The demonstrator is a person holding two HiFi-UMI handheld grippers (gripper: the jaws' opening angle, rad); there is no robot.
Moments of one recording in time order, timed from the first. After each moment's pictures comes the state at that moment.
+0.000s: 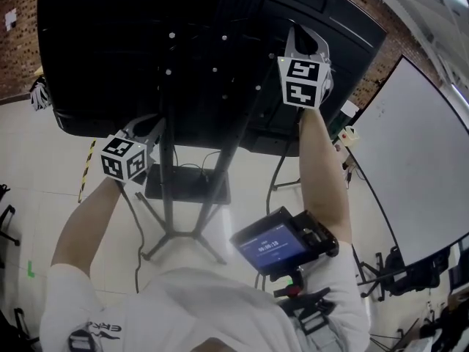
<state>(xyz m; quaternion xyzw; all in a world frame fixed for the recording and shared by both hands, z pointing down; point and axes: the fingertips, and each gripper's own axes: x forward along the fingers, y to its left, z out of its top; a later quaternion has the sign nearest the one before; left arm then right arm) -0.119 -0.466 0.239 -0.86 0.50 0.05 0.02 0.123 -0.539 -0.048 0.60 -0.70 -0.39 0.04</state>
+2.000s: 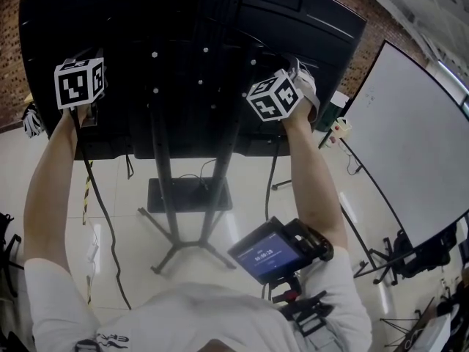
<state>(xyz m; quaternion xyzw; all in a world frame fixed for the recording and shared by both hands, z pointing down) -0.276 -0.511 0.018 -0.68 0.72 -0.04 0.11 0.162 -0.576 0.032 0.65 -0.57 -0.39 0.30</state>
